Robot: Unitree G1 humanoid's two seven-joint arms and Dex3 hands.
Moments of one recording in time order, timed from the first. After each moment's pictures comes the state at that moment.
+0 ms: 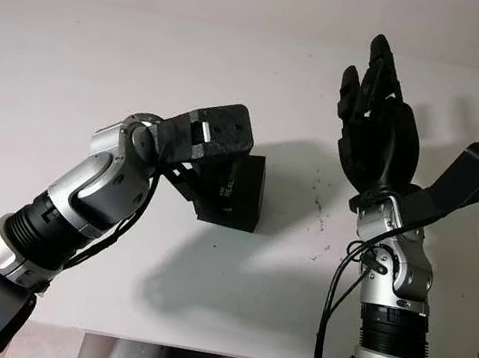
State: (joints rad) left arm -0.82 0.49 -0.50 -0.07 0.33 0.90 -0.68; right arm -0.54 -0.06 -0.19 0.11 0.36 0.17 0.15
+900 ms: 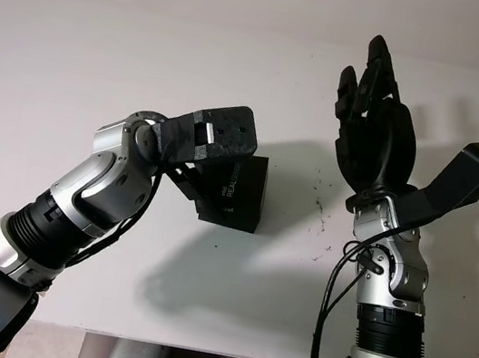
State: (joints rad) left arm -0.82 0.48 -0.51 -0.07 0.36 0.87 -0.70; right arm -0.53 -0.04 -0.19 0.11 0.36 0.17 0.14
